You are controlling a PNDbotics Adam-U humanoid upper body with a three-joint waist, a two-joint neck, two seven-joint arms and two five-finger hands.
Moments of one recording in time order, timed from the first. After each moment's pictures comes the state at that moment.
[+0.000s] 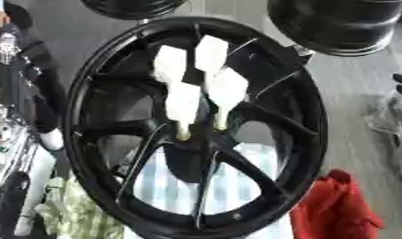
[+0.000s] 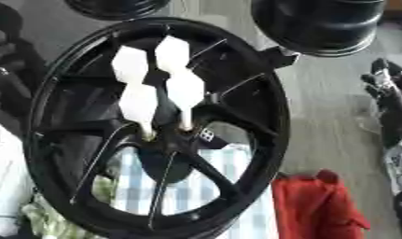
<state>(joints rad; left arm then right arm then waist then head) -0.56 0.32 -0.02 -1.52 0.24 0.01 0.26 -0.28 -0.44 -0.20 -1.59 -0.41 -0.01 -0.21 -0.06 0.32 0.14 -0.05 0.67</state>
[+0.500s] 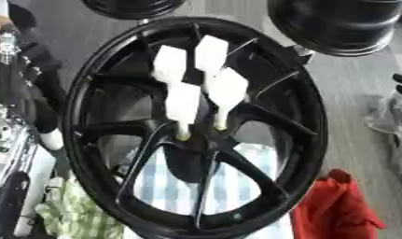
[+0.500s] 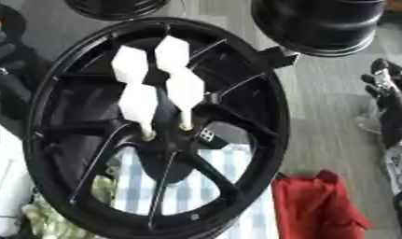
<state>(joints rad) -0.56 0.32 -0.02 -1.52 0.24 0.01 0.26 -0.28 -0.44 -0.20 -1.59 -0.41 -0.01 -0.21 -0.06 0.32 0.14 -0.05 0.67</state>
